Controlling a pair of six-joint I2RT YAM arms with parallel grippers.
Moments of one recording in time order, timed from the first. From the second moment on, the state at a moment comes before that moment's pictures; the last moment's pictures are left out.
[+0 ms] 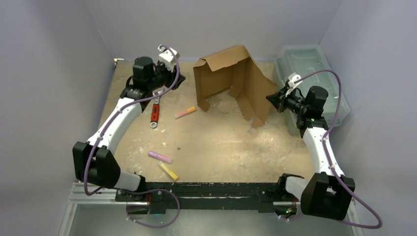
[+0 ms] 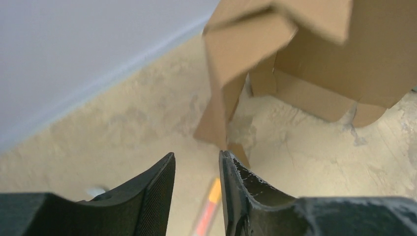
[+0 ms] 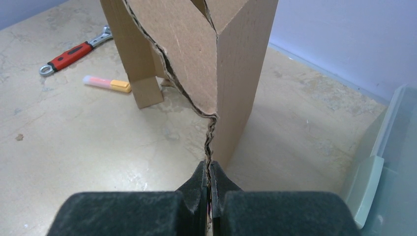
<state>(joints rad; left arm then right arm) -0.29 1.46 1.35 -0.16 0.41 0.16 -0.18 1.11 0.80 0.02 -0.86 -0.22</state>
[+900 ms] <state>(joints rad) -0.40 1.76 1.28 0.25 0.42 -0.17 -0.18 1.15 0.80 0.00 -0.94 -0.22</state>
